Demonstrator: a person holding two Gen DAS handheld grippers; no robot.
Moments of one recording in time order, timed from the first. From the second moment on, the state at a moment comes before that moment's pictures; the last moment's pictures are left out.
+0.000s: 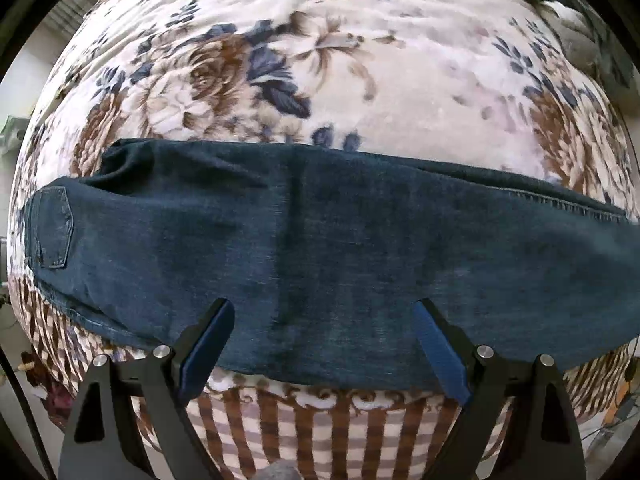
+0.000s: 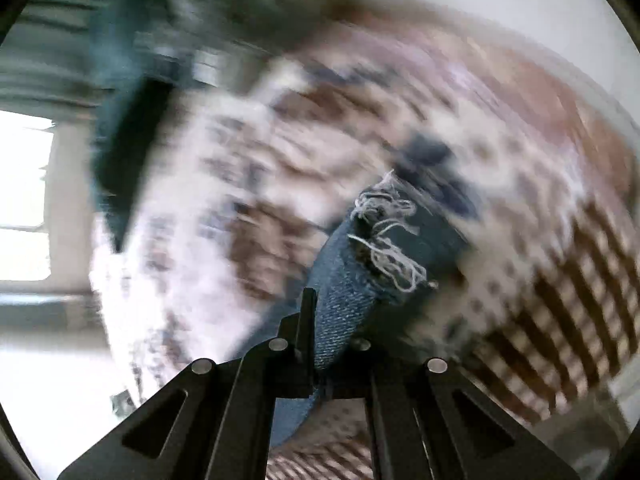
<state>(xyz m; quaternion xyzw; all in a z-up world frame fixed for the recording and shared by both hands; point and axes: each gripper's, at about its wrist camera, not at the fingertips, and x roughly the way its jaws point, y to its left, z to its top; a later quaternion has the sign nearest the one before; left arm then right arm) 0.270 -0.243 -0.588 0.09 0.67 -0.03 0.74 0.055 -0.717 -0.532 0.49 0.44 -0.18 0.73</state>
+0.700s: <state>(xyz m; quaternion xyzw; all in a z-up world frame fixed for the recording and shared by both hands) 0.250 -0.228 -0.598 0.06 0.67 -0.02 0.74 0.083 -0.691 -0.627 0.43 0.52 -0.24 0.70</state>
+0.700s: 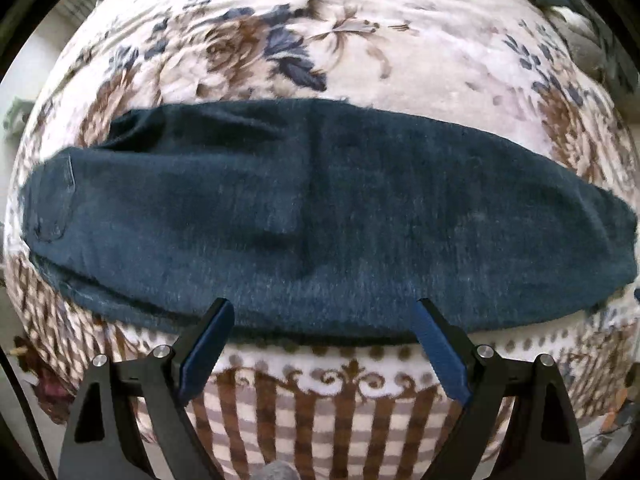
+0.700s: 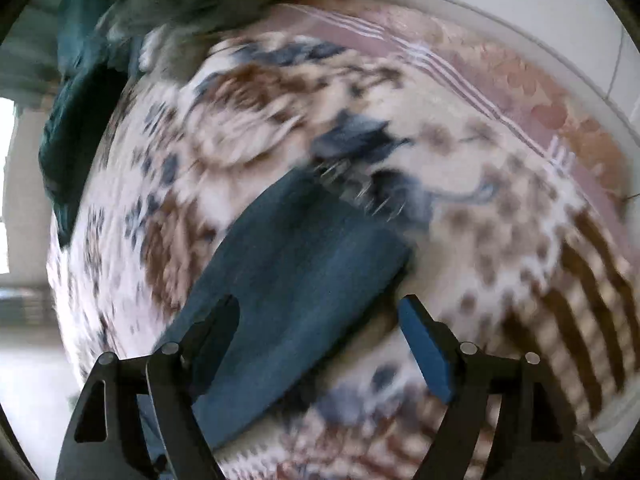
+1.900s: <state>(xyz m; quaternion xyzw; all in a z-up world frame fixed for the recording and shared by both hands) 0.270 0.272 -0.598 -0.35 0.61 0.21 0.68 0.193 -0.209 -0.692 0.51 0.65 -0.07 0.56</state>
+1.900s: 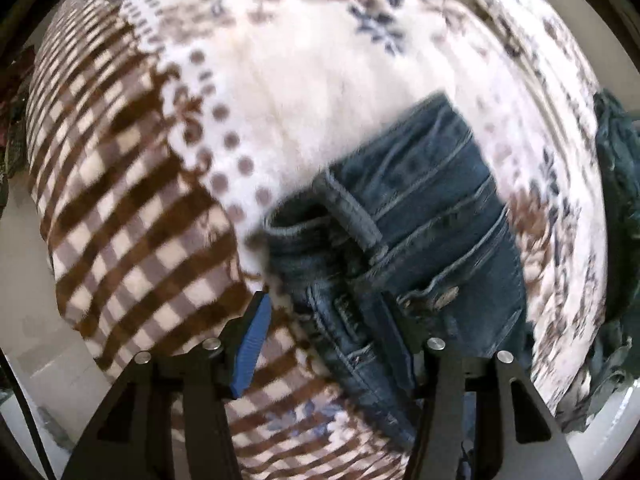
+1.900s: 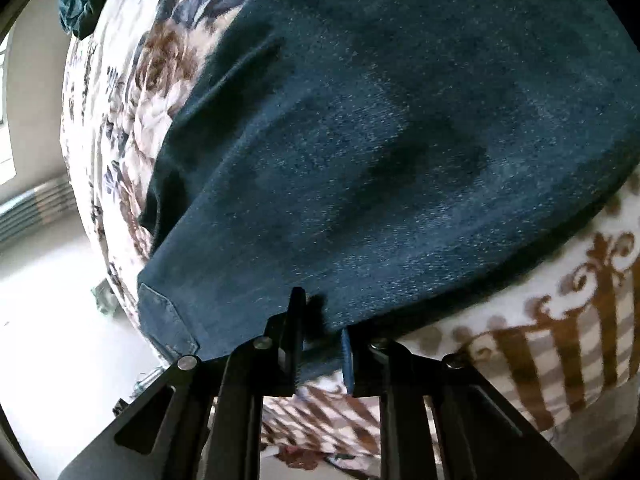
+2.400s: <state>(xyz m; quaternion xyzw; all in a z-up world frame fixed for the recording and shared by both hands) 0.277 0.242 -0.611 -0.31 0.58 0.24 0.71 0.190 -0.216 -0.679 0.48 0.64 -0.07 0.59</state>
